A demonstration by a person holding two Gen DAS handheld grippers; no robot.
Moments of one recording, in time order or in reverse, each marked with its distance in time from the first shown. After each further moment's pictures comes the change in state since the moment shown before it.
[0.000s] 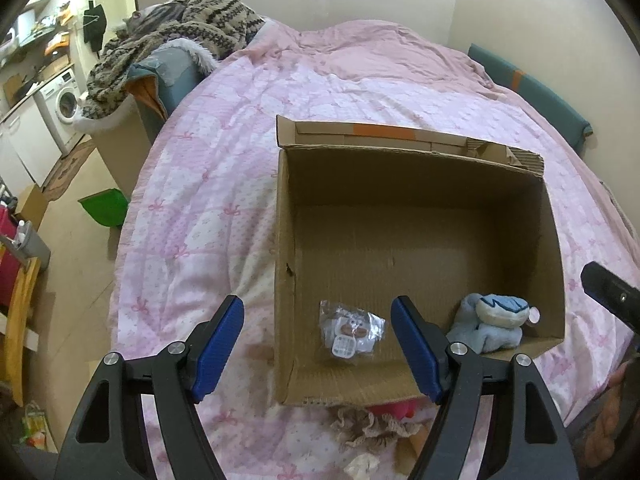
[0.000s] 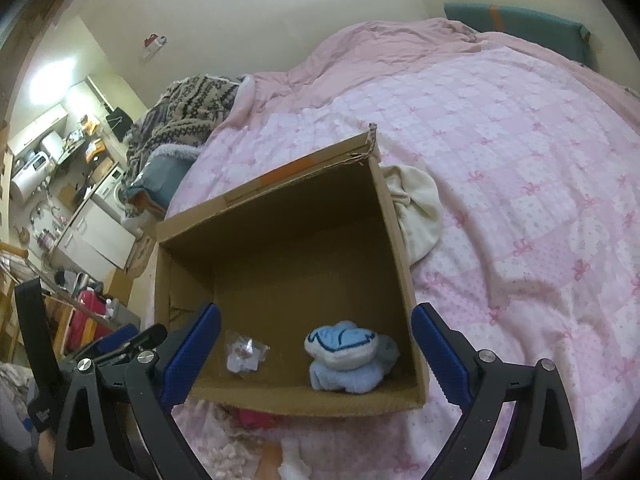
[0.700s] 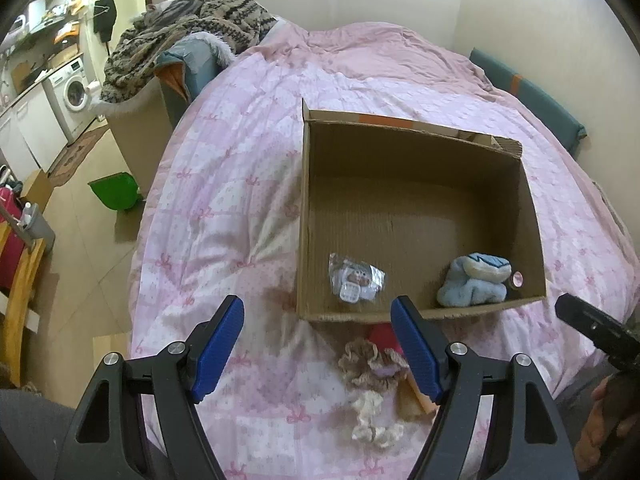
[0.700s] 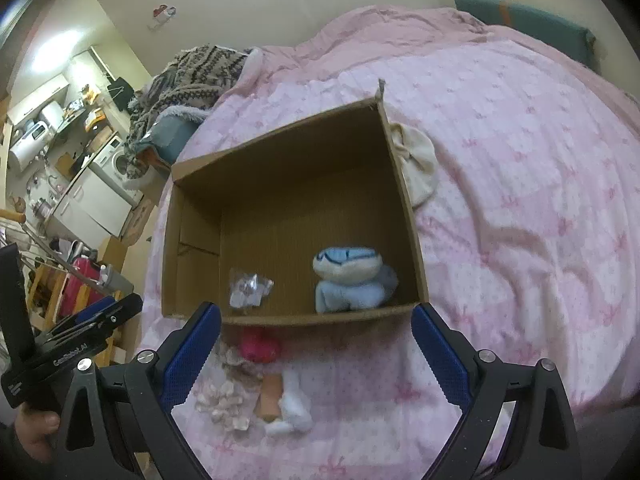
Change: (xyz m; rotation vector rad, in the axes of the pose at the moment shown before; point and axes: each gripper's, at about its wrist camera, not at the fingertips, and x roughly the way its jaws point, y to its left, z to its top) left arm -0.048 0.013 -0.046 -0.037 0.005 -0.002; right arm -0.025 0.012 -0.050 -0.031 0.093 -0.023
